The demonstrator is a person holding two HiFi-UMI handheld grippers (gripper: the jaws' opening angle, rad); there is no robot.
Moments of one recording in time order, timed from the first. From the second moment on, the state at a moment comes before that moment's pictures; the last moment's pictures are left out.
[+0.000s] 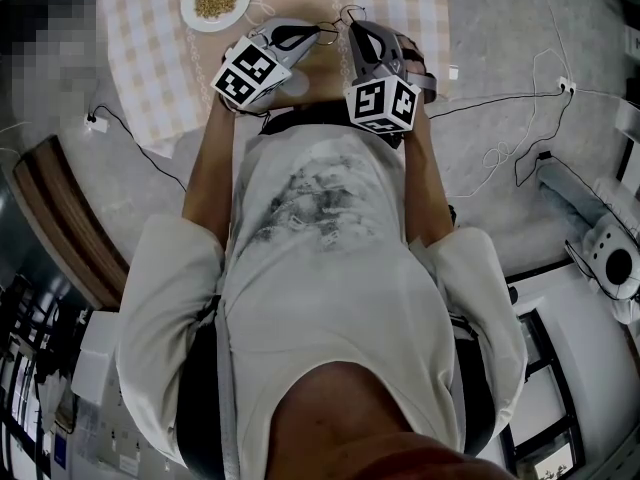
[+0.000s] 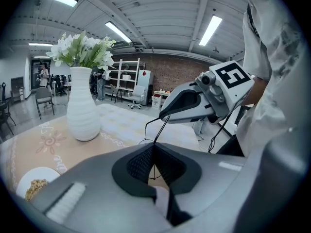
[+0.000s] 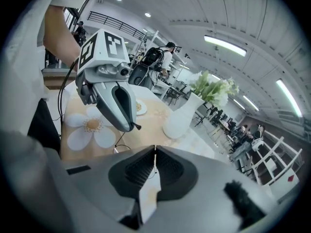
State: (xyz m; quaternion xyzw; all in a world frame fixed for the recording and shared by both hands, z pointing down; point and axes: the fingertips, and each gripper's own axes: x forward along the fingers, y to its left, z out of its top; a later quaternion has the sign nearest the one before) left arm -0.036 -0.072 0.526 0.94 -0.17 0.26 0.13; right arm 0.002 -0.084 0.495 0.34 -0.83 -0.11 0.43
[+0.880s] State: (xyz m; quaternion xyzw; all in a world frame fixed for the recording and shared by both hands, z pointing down) left arm -0.041 -0.071 0.529 0.94 -0.17 0.26 0.14; right arm 0.027 -0.096 0.483 0.39 -0.82 -0.09 0.42
